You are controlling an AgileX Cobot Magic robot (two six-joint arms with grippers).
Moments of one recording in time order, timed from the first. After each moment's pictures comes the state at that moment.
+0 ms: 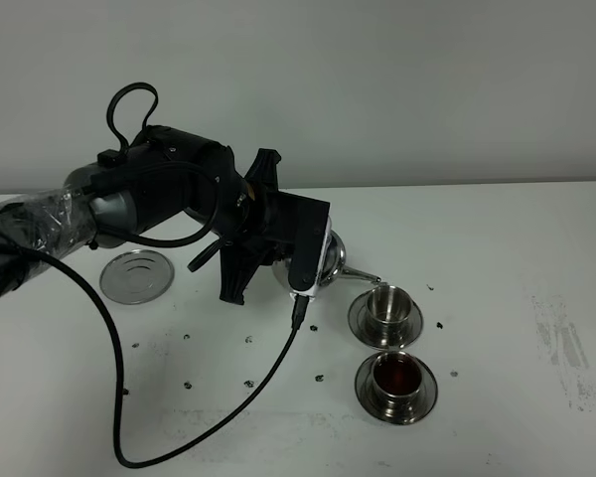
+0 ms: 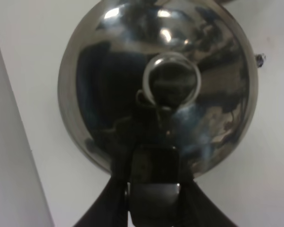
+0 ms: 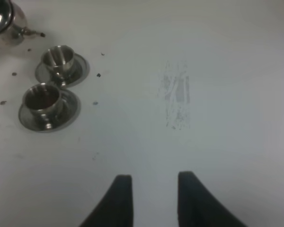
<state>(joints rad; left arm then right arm) -0.50 2.13 -1.70 0.02 0.59 1.40 -0.01 -0.01 -0.52 0.16 1.11 -0.13</state>
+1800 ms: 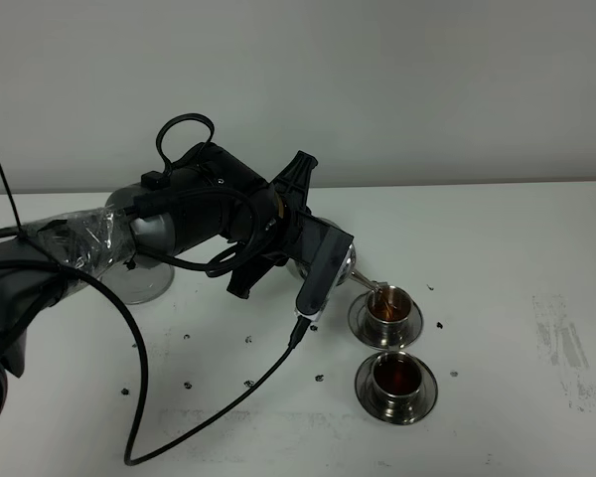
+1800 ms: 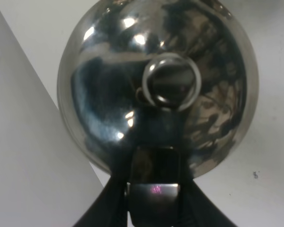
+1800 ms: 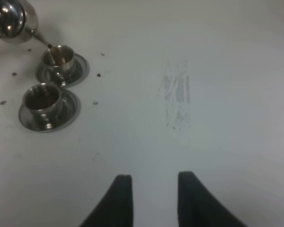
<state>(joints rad) -0.57 2.16 -1.70 0.28 0.49 1.40 -0.01 -0.01 -0.52 0.16 1.11 -0.13</state>
